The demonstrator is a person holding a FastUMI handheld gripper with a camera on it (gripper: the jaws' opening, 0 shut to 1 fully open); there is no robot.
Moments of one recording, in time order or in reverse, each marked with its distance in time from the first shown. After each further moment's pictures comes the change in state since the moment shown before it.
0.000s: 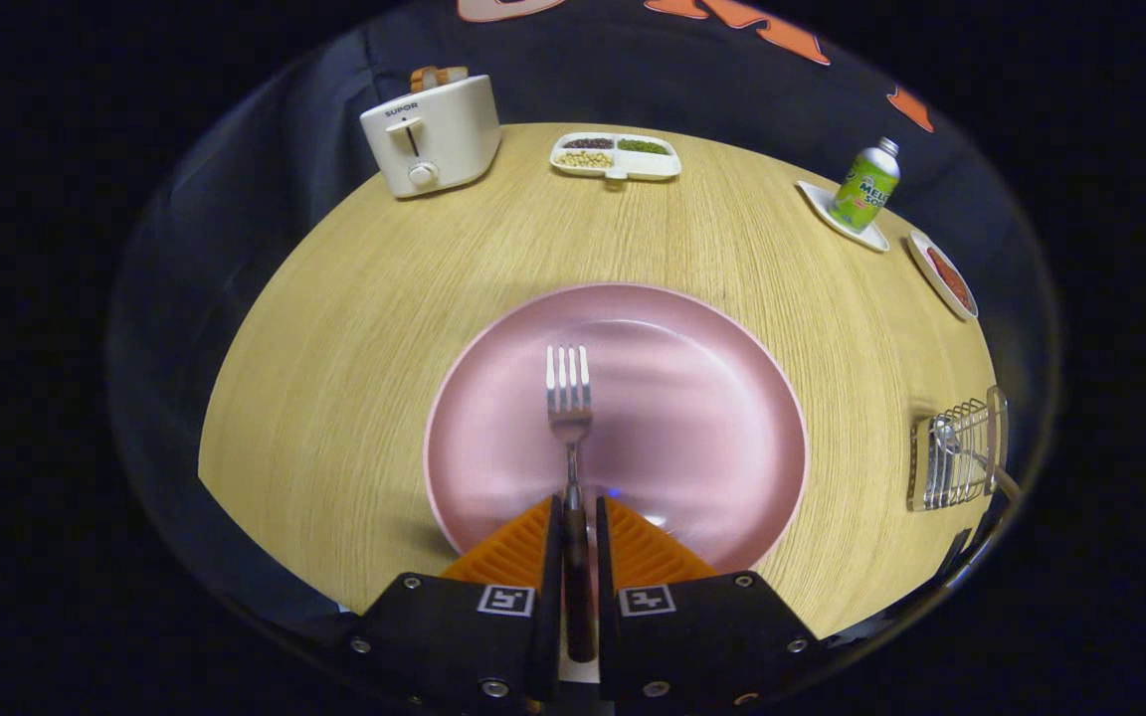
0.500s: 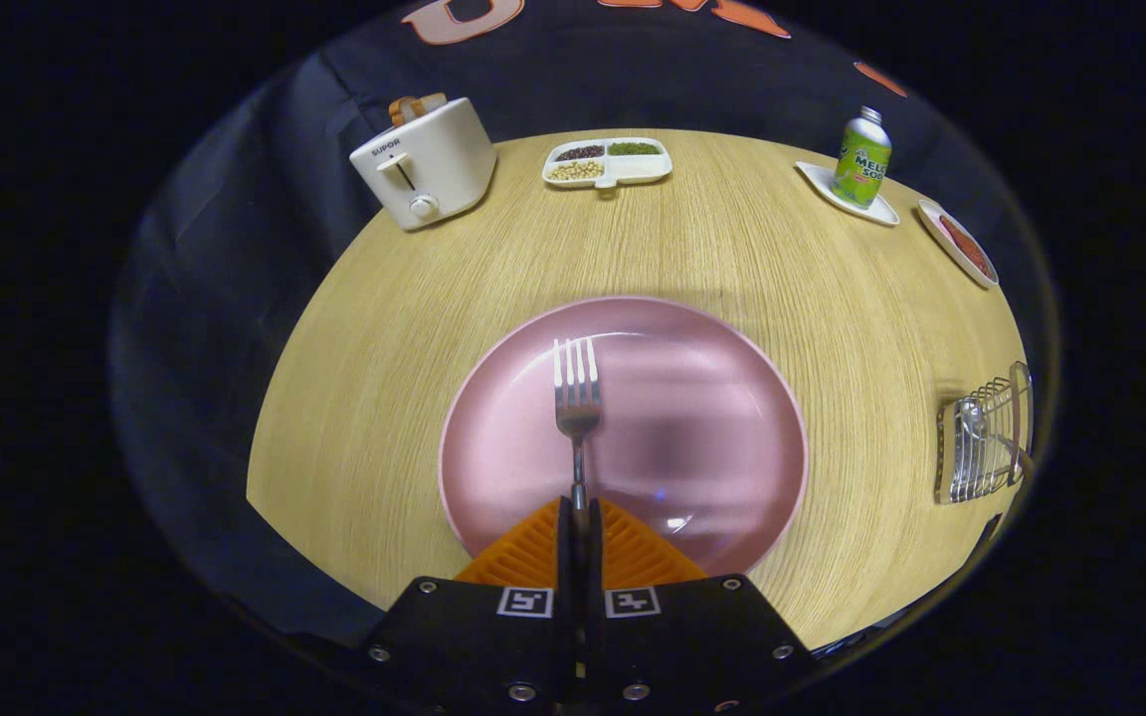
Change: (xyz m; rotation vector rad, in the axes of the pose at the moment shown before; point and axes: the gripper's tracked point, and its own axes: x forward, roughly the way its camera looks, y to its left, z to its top) arm -0.015 -0.013 0.015 0.080 -0.044 0.120
